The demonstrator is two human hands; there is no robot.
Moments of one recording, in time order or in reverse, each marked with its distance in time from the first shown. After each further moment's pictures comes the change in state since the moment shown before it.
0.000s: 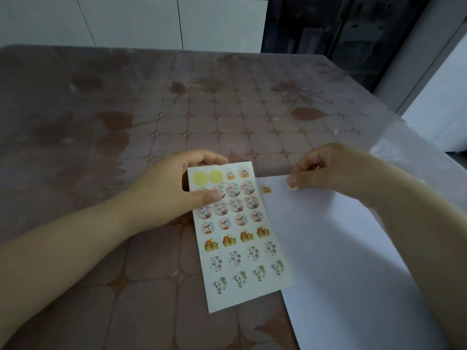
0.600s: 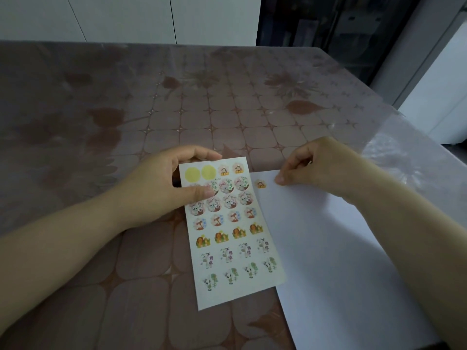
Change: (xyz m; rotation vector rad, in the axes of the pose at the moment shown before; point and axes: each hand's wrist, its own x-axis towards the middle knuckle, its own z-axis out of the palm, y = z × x) left_hand 0.003 -0.005 -0.002 -0.026 -0.037 -0.004; right_hand 0.003 0.000 0.011 0.004 0.103 -0.018
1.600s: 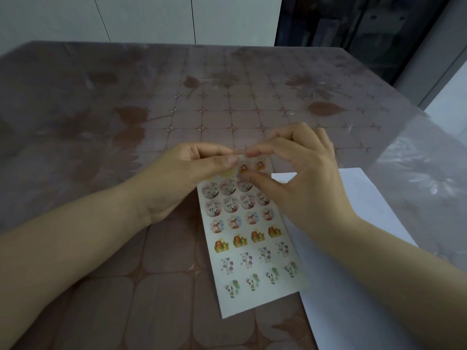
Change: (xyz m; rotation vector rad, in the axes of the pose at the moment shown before) left_hand 0.001 0.011 0.000 -0.461 -0.014 -0.134; right_hand -0.015 -0.026 0.064 -0.132 0.552 -0.727
